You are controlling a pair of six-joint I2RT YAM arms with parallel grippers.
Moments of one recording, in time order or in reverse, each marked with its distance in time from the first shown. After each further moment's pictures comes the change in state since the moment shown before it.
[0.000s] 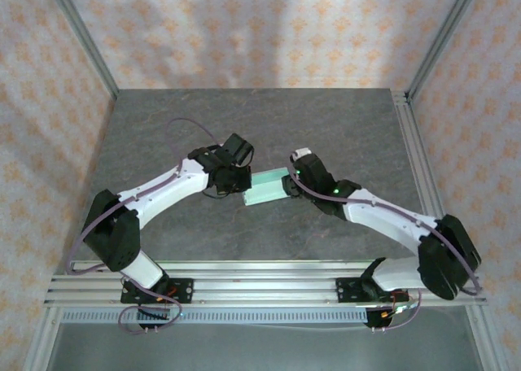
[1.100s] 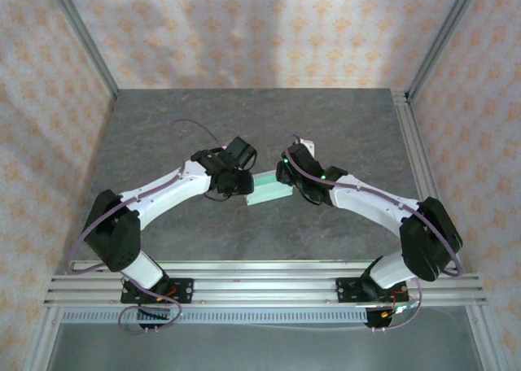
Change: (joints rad) left arm -0.027 0.000 -0.004 -0.011 -0.035 0.010; right arm 0.000 0.185 0.169 -0.084 0.095 0.343
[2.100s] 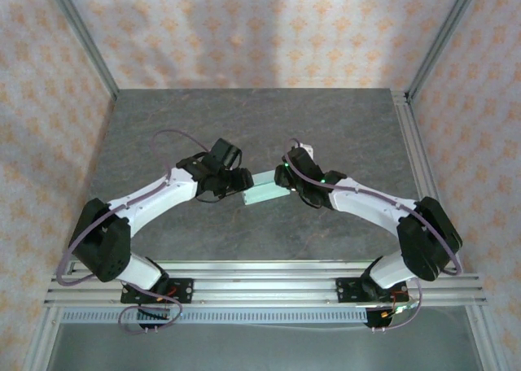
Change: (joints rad) left arm 0.086 -0.095 -0.169 0.213 0.121 -0.121; right arm 0.000 0.000 -0.055 0.069 -0.053 0.018
